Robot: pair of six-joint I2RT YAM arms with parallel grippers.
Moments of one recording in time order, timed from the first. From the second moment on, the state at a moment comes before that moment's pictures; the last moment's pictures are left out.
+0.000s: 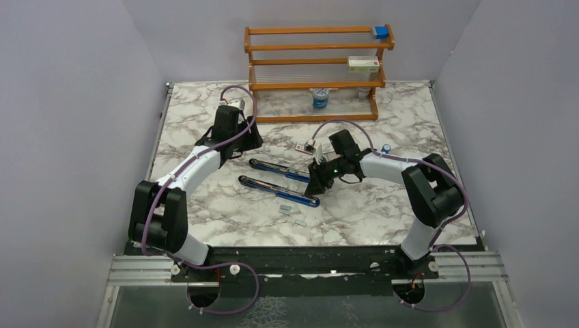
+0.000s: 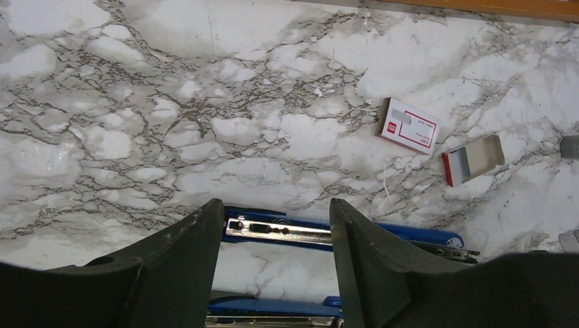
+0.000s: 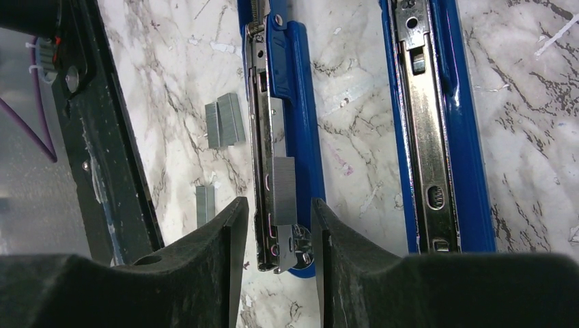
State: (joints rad) left arm -0.27 1.50 1.01 -0.17 0.10 -0.42; right arm 0.53 1.76 0.96 -0.17 -0.82 -0.13
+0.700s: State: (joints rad) left arm -0.28 1.51 1.03 -0.17 0.10 -0.42; right arm 0.53 1.78 0.95 -0.17 -0.82 -0.12
